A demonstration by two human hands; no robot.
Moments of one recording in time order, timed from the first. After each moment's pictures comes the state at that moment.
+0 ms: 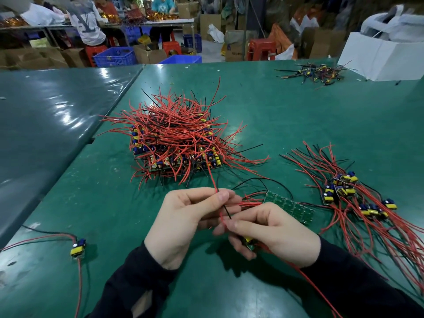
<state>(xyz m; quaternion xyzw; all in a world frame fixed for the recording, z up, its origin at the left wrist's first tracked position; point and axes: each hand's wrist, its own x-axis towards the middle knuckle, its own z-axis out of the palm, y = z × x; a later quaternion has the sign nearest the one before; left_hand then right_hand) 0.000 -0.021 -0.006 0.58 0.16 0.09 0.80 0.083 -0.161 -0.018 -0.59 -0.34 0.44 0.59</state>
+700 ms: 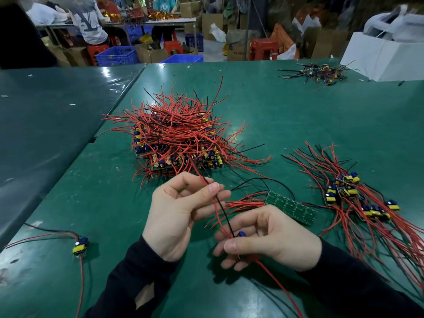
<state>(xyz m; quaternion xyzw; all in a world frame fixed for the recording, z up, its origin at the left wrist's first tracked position) 0.005 -0.015 -0.007 0.50 0.17 0.20 0.83 0.078 -0.165 -0.013 -0.55 -0.27 0.52 0.59</state>
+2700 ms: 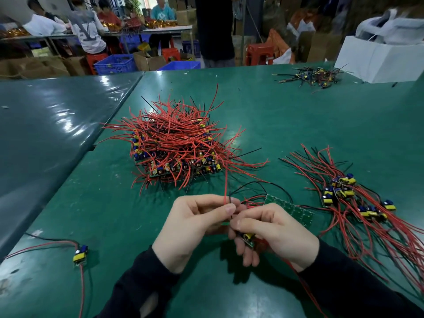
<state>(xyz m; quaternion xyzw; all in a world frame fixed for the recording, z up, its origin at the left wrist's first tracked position) 0.003 -0.024 -0.010 0.63 0.12 0.08 0.76 0.081 -0.163 -0.010 -0.61 -0.27 0.43 0.61</state>
